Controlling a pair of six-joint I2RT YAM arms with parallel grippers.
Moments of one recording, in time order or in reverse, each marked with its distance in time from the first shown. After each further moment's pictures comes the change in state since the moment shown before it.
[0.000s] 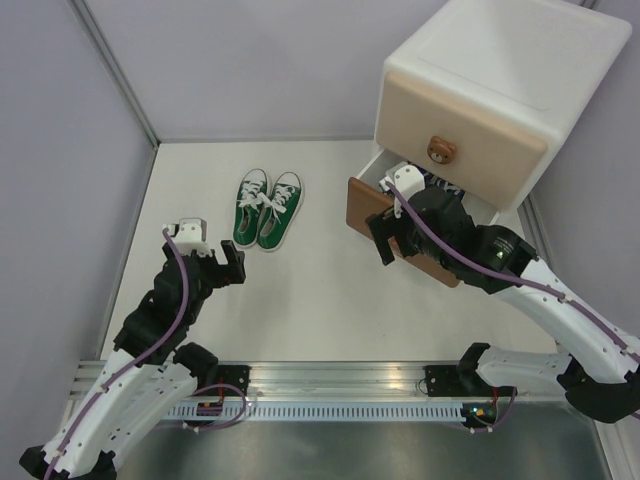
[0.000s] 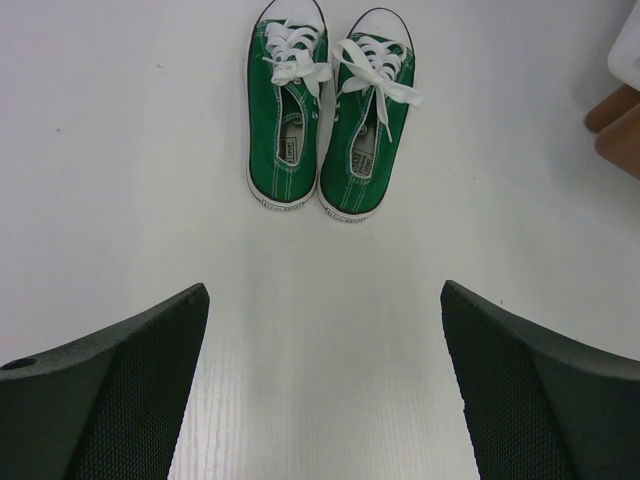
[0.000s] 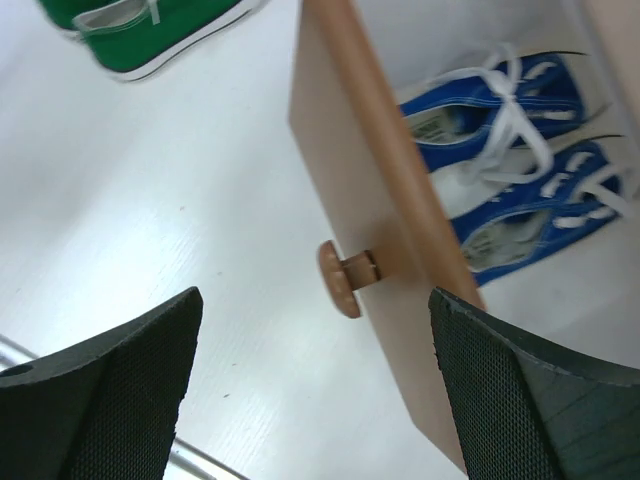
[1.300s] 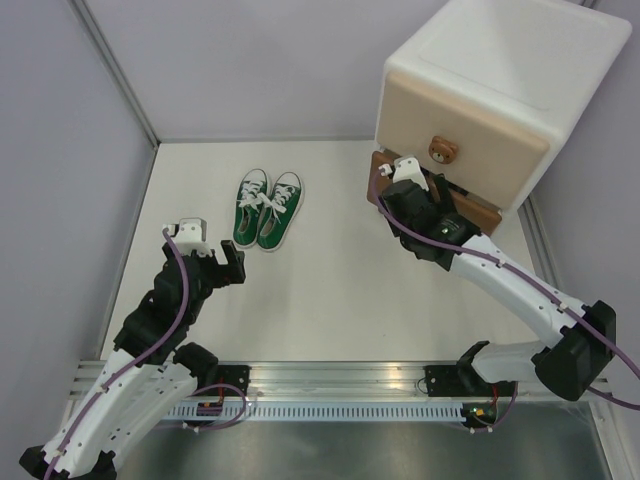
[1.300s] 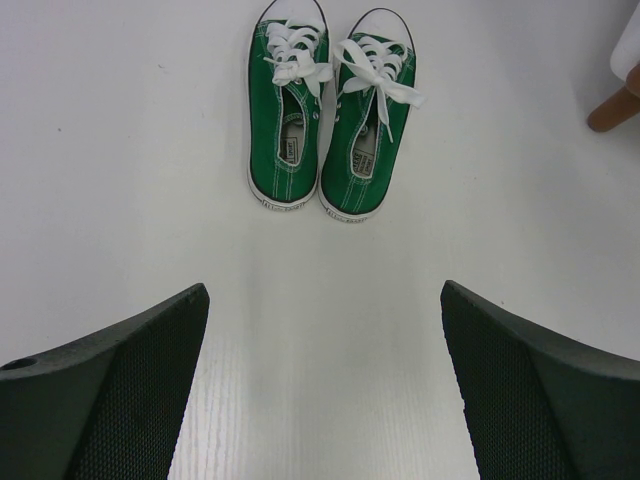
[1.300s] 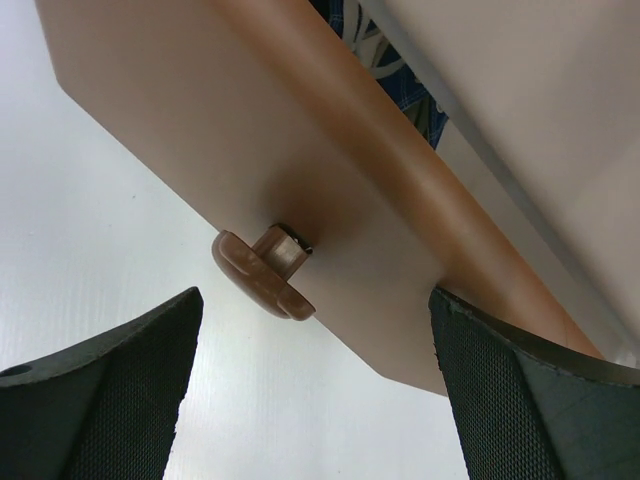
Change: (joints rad) left arm 0.000 0.001 0.000 0.000 -0.002 0.000; right arm -0.171 0.184 -0.205 0.255 0.407 -0.058
